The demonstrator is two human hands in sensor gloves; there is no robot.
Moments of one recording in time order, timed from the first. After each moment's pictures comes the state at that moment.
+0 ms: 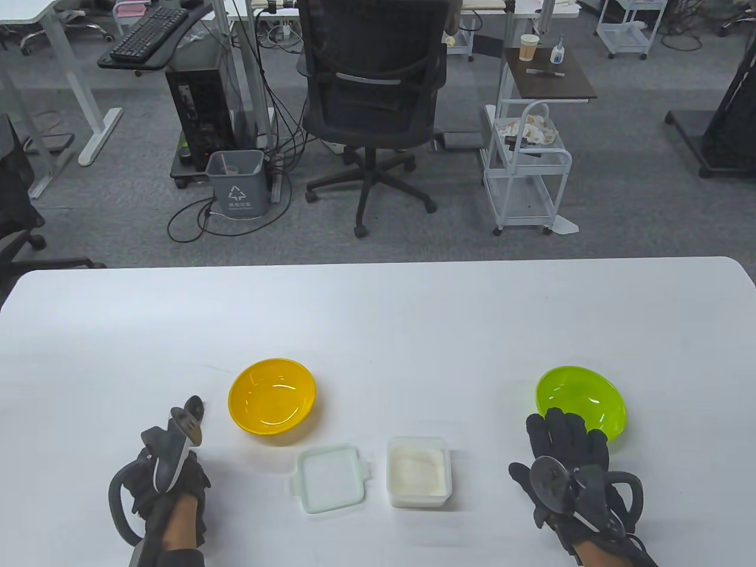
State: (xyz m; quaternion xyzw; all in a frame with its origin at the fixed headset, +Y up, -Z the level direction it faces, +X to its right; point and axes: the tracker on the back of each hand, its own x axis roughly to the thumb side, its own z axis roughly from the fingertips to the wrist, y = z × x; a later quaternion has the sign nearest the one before) left_hand -0.352 -0.770 -0.351 -0.10 0.37 -0.01 0.92; right_hand 0.234 -0.728 -0.304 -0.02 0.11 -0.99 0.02
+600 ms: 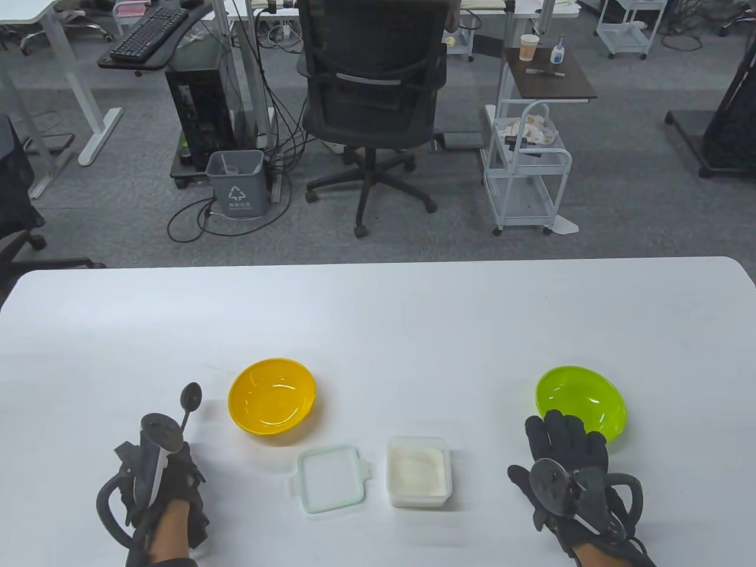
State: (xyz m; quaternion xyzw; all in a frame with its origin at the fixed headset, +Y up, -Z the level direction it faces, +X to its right) left_hand -0.359 -0.753 -0.335 -0.03 0.37 0.10 0.92; right_hand 0.232 -0.728 -0.302 -0.03 0.10 -0.99 0.01
